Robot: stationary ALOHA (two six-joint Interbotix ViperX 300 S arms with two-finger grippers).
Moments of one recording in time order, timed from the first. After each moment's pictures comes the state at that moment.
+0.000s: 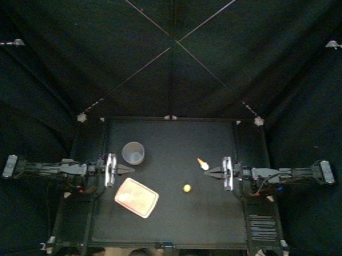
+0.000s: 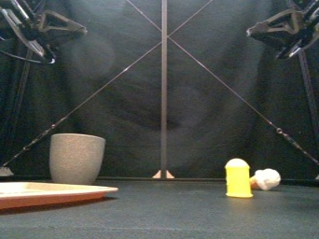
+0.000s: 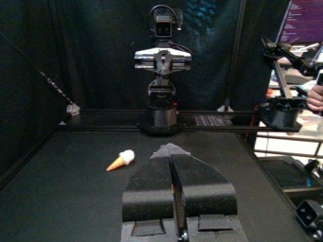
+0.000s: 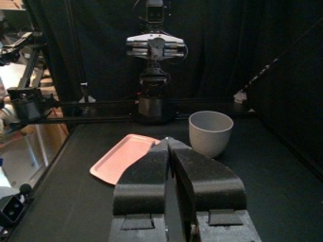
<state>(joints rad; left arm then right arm) 0.00 -0.96 1.19 0.00 -0.29 0.00 0.00 -0.96 1.17 0.00 -0.29 0.00</state>
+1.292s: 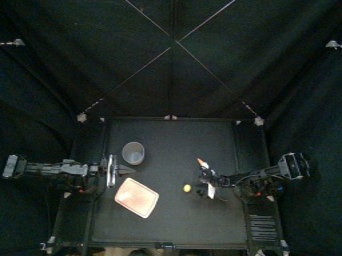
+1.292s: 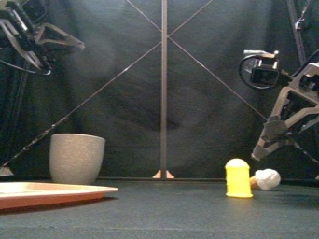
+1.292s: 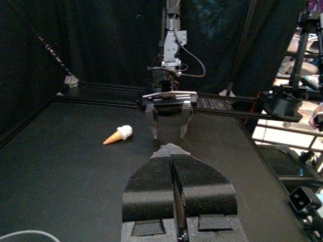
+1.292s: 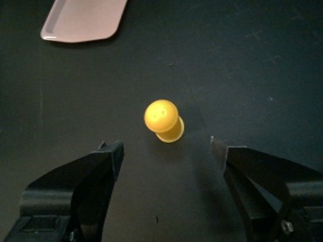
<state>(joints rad) 0.04 -0.96 1.23 -0.08 -0.25 0.00 0.10 -0.30 1.19 0.29 -0.31 0.13</state>
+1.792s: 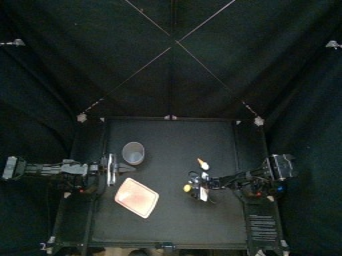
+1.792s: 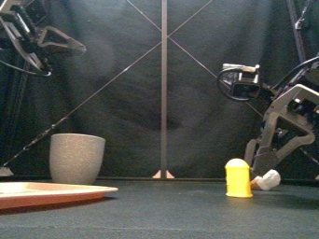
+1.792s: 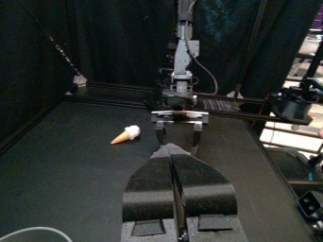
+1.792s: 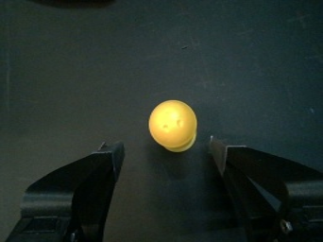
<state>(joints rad) 0.06 -0.96 1.23 -0.08 -0.25 0.00 0.08 -0.05 1.04 0.18 -0.26 0.13</state>
